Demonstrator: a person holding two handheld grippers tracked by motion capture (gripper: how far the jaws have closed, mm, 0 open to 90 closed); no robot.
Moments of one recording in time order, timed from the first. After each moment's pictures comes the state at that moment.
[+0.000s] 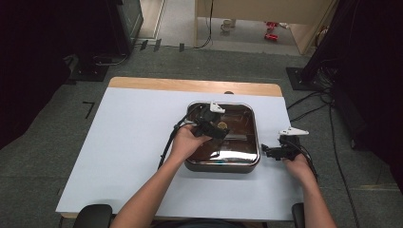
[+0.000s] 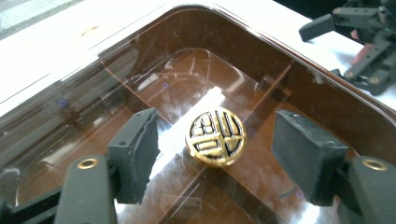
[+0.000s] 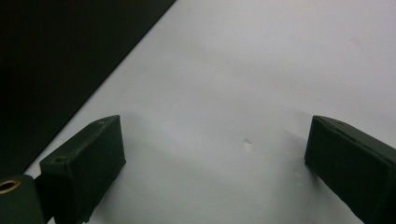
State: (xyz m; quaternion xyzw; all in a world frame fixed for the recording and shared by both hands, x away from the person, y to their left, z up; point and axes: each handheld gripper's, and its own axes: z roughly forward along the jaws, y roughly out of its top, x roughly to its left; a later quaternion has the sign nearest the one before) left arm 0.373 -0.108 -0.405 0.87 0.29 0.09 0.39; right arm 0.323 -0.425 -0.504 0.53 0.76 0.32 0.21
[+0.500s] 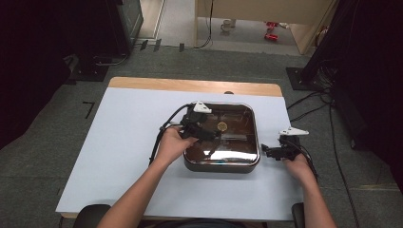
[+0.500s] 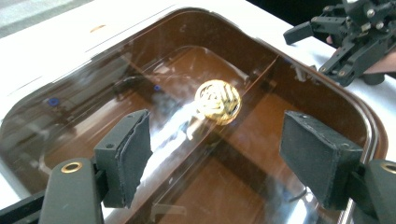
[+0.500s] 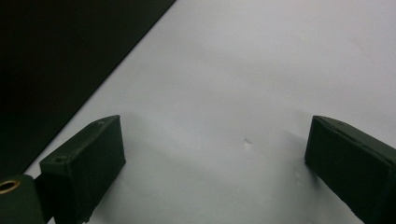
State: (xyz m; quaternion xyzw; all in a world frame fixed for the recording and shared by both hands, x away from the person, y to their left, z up) left arm 0.361 -0.067 -0.393 0.86 0.30 0.07 0.42; right arm 0.323 -0.425 -0.504 0.53 0.76 0.32 0.21
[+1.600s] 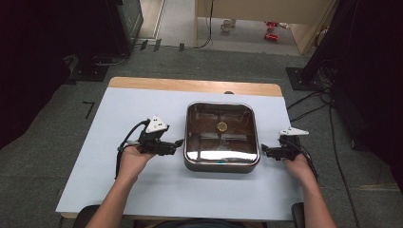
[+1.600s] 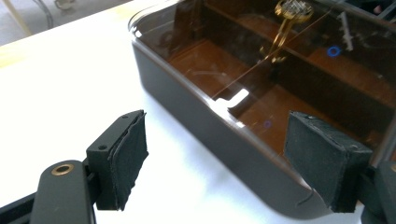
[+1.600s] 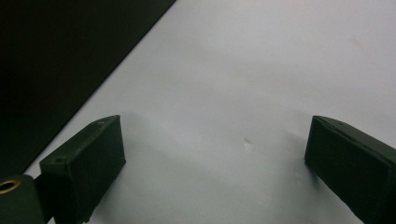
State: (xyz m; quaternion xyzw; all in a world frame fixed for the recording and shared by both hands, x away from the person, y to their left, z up) left arm 0.326 0.047 -0.426 0.83 0.33 0.14 0.44; right arm 0.323 -0.425 -0.504 0.53 0.76 0.32 0.21
